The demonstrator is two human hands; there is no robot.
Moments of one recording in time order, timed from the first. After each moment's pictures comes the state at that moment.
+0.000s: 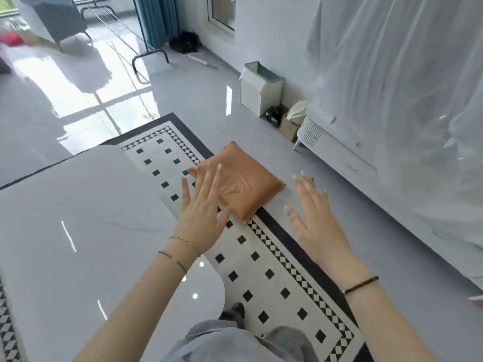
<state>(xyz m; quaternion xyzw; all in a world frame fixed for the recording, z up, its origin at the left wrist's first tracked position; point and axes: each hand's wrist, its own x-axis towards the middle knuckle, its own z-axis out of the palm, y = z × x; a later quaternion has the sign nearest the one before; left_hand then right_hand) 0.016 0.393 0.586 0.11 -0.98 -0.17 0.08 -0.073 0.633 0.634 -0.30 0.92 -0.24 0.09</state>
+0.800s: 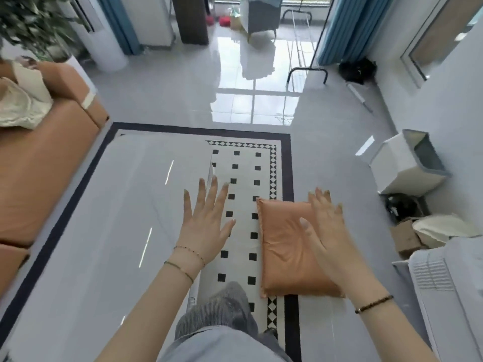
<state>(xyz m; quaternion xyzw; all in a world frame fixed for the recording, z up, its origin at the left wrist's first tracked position) -0.224 0.261 0.563 0.49 -0.87 -0.04 0.02 -0.483 0.386 0.604 -0.59 0.74 -0.22 0.21</state>
